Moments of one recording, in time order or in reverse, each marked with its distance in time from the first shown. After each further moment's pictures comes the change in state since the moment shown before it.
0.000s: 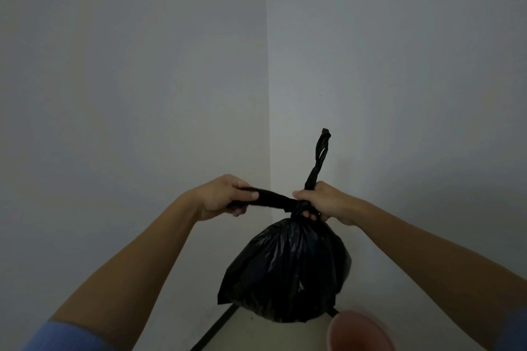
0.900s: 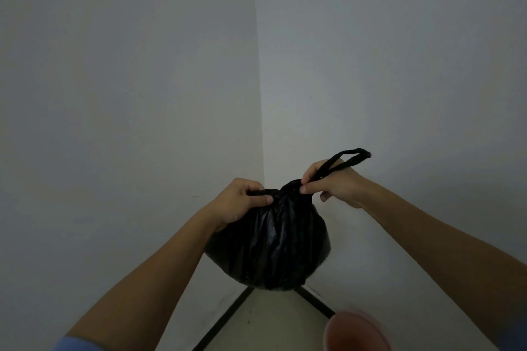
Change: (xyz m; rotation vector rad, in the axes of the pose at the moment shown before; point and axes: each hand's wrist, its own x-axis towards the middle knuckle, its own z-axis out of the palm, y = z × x) left_hand 0.011 0.011 0.048 0.005 0.154 0.173; right_hand -0.015 -0.013 -0.050 0.086 0.107 -0.262
